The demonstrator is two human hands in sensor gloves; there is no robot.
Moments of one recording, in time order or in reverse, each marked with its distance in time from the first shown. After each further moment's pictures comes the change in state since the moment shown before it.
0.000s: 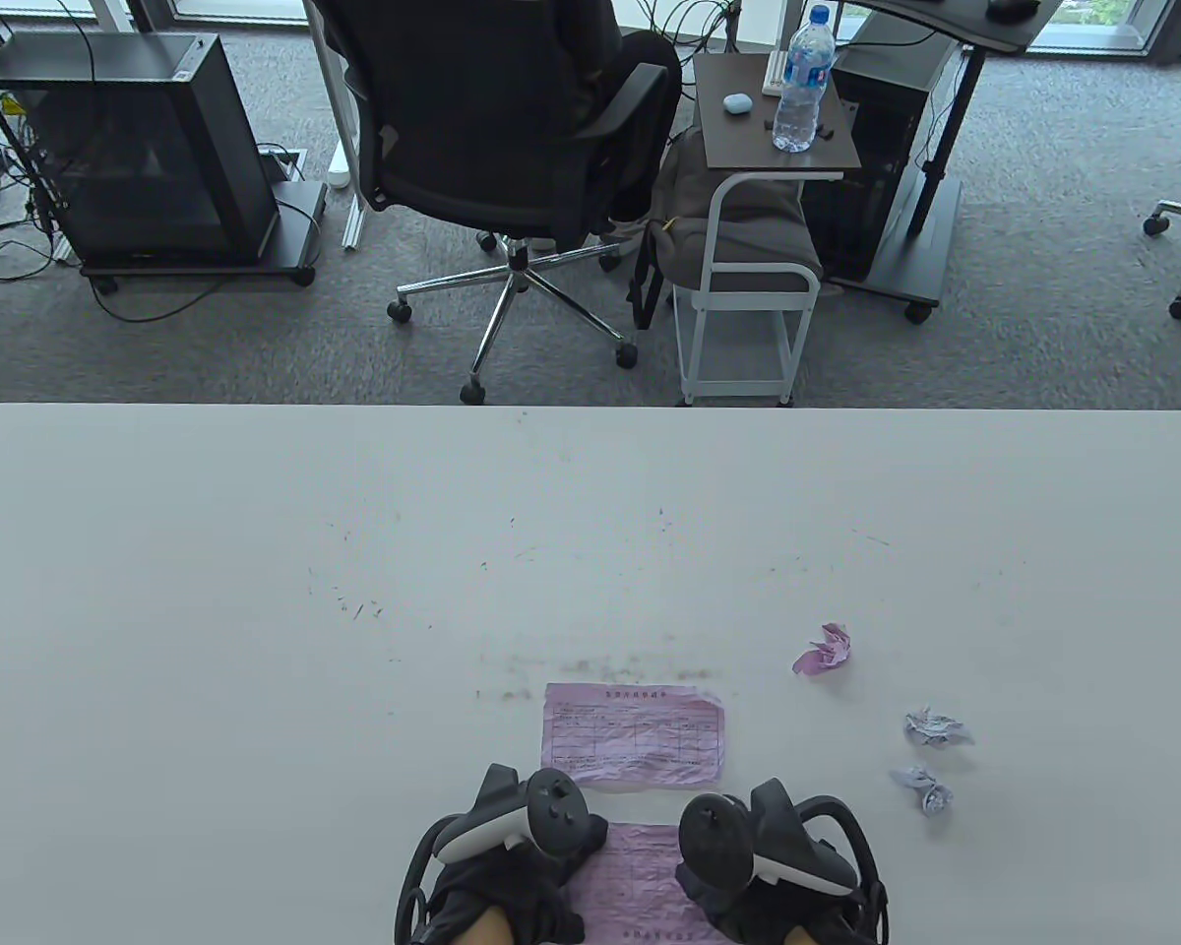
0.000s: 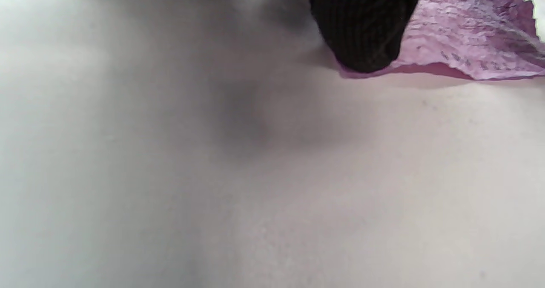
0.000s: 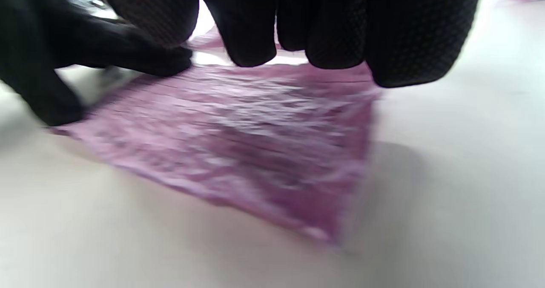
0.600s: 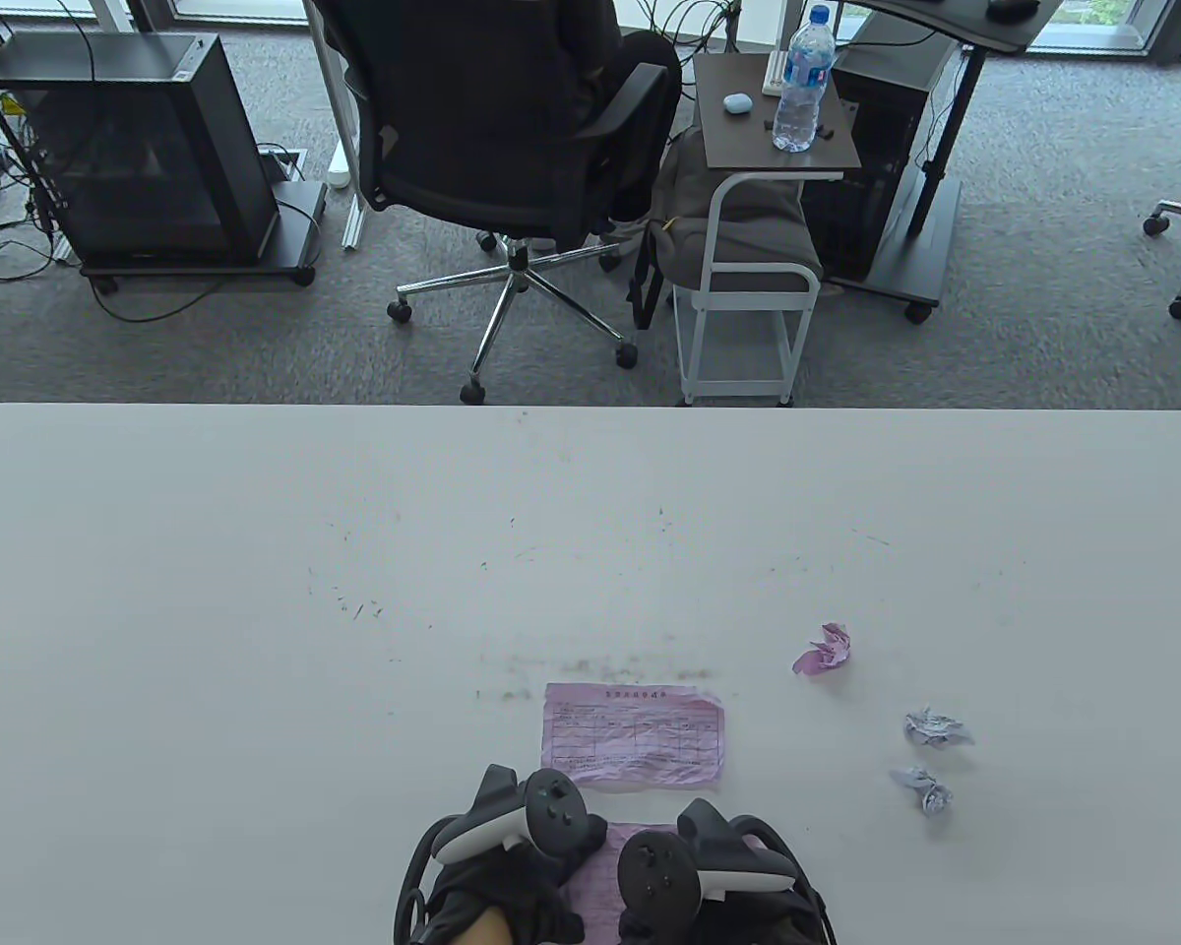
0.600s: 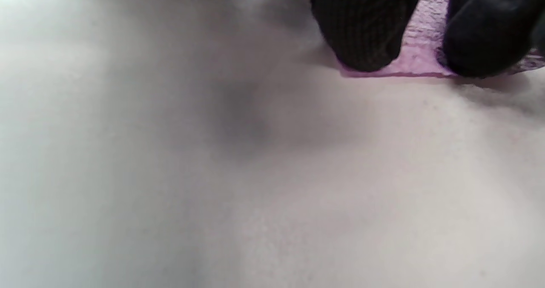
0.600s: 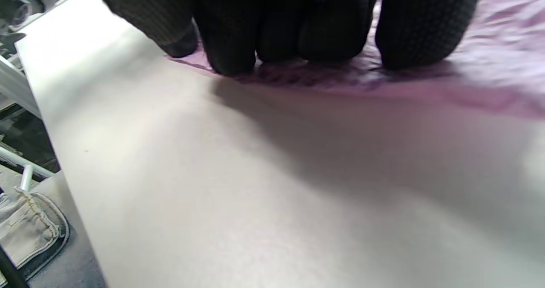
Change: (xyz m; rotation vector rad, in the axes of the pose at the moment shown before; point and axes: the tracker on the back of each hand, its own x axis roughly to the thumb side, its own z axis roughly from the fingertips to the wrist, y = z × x) left_hand 0.000 0.000 0.000 -0.001 -0.001 0.000; right_hand 0.024 0.019 -0.014 0.292 -0.121 -0.033
